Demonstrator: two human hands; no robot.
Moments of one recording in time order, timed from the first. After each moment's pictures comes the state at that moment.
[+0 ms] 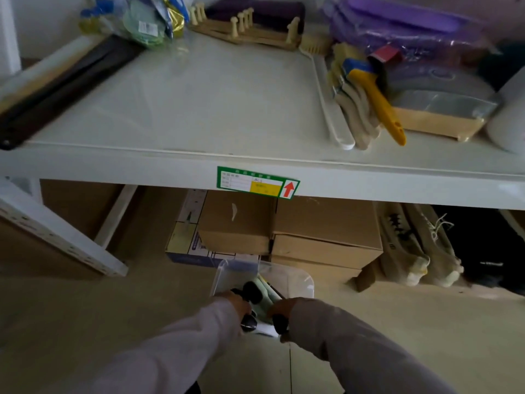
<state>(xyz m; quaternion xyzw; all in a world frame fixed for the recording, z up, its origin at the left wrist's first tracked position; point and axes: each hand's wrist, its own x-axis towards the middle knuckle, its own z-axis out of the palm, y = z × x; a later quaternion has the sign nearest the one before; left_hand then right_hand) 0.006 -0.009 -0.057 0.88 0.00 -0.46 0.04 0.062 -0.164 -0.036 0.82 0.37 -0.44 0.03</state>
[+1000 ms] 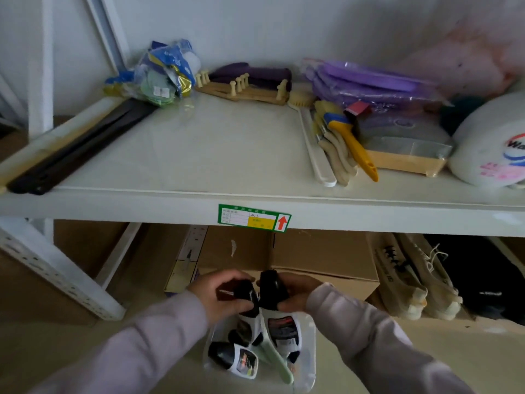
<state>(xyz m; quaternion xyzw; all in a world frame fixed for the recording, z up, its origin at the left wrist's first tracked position) -0.002 0.034 0.059 0.85 0.12 -0.07 0.51 0.112 -0.136 0.047 0.74 0.27 -0.47 -0.39</state>
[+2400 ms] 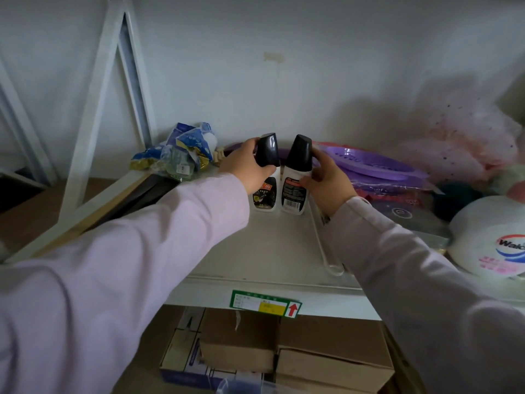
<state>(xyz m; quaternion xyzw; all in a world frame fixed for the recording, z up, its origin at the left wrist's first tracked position) 0.190 0.072 0.296 0.91 0.14 0.22 0.31 0.243 -0.082 0.273 0.83 0.24 0.05 -0.50</state>
